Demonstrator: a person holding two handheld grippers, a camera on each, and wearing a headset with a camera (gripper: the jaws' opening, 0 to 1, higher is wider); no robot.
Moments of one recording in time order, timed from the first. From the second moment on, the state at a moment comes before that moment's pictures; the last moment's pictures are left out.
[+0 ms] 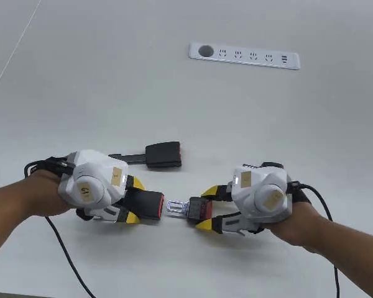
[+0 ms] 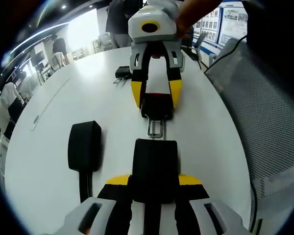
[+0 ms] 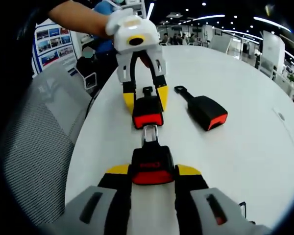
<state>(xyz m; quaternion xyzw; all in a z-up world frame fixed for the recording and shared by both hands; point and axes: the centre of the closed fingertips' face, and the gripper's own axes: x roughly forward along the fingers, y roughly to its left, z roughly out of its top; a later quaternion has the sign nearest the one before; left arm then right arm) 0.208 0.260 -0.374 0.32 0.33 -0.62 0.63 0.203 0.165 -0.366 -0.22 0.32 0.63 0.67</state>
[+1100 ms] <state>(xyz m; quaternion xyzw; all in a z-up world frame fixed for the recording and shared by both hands) 0.206 0.259 -0.372 0.33 0.33 -0.63 0.62 0.203 0.189 -0.365 -0.23 0.32 0.63 0.67</state>
